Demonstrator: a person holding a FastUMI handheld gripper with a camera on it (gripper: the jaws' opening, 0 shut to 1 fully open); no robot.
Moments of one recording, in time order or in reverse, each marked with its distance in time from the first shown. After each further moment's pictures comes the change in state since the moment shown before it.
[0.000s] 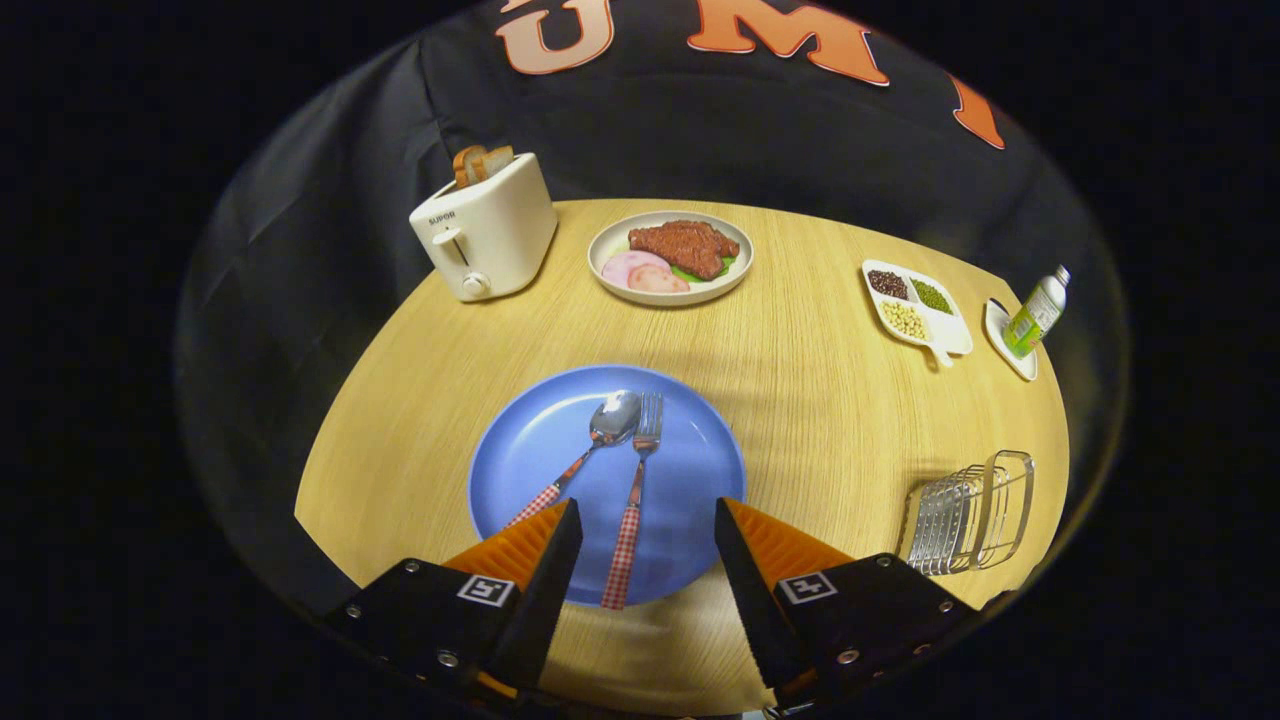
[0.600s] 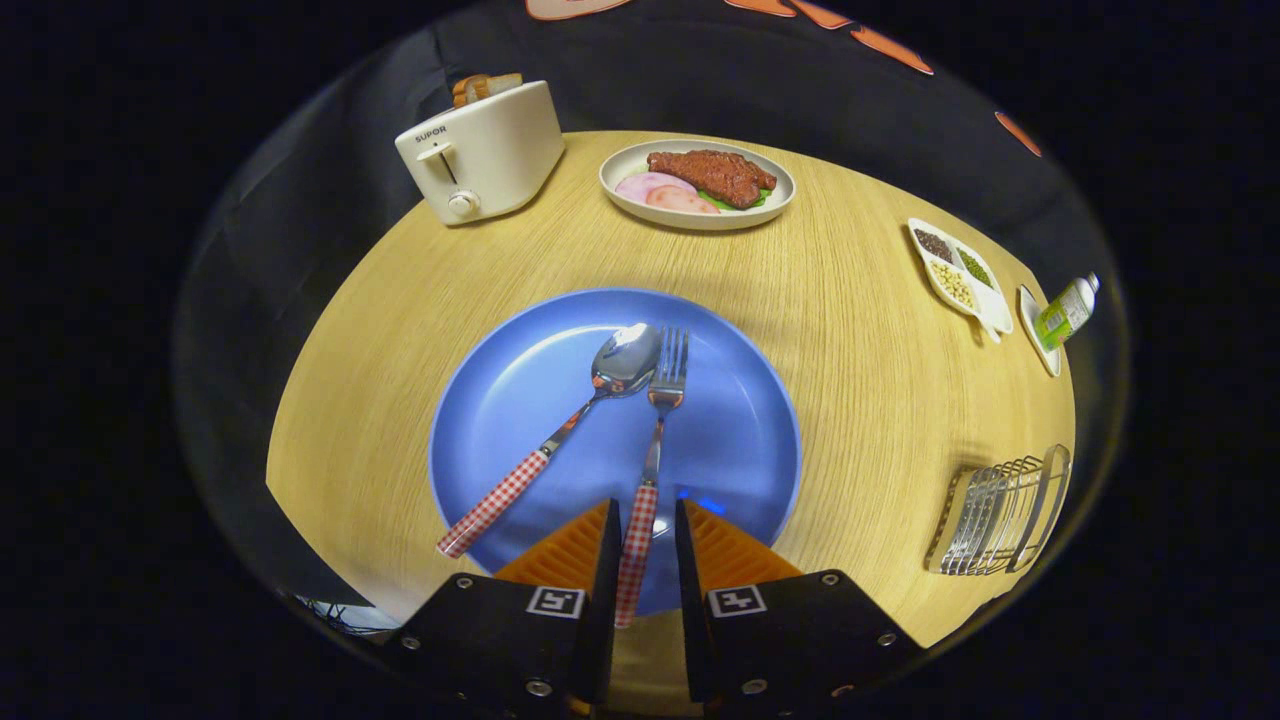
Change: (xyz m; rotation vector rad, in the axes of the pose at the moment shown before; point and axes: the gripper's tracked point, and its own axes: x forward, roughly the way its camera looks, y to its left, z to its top) arm 0.037 0.011 -0.029 -0.040 0.173 -0.002
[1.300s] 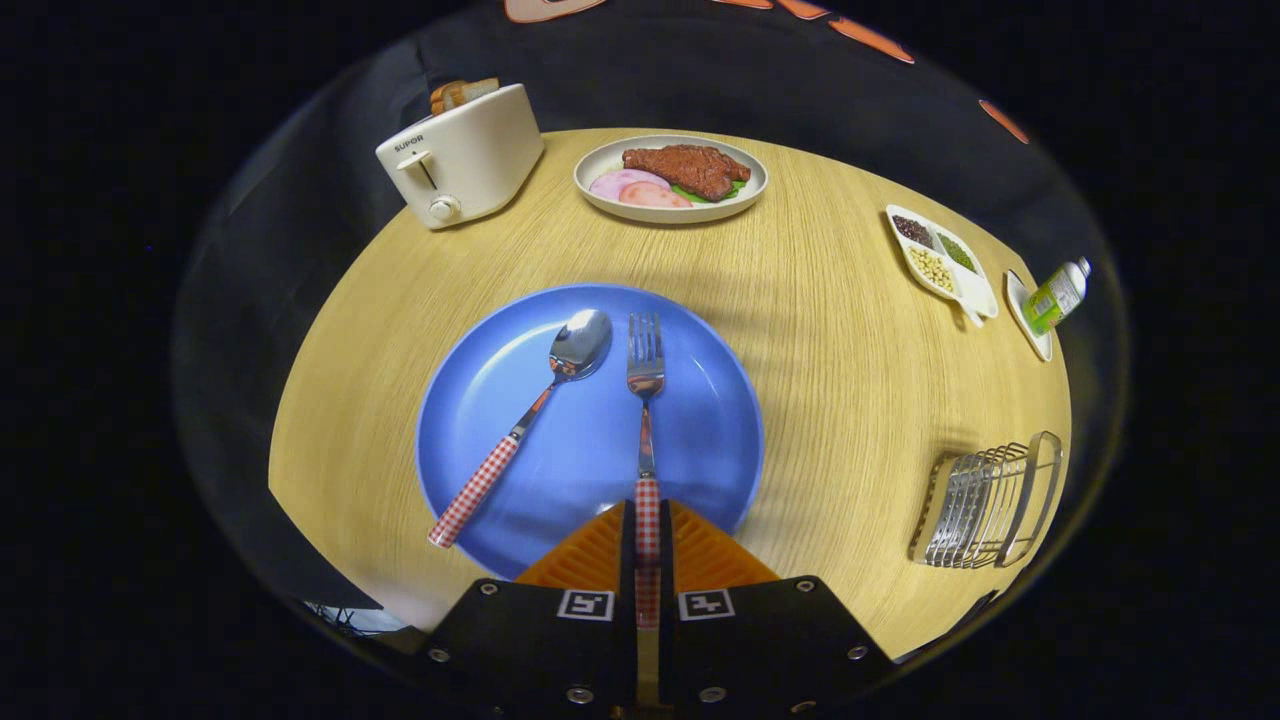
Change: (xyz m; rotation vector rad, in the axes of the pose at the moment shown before) arm -0.024 -0.023 0.005 0.032 -0.041 -0.006
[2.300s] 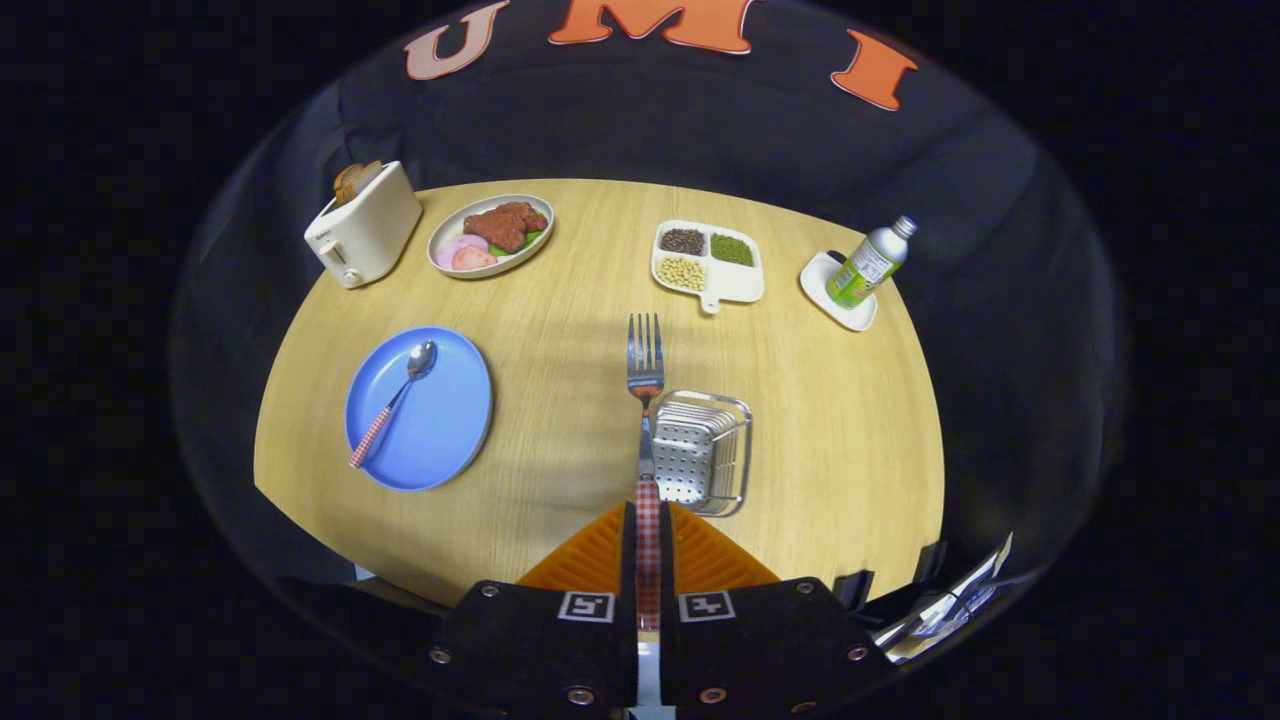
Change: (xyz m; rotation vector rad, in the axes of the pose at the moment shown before) arm -0.146 -0.192 -0.028 0.094 0.013 -0.230
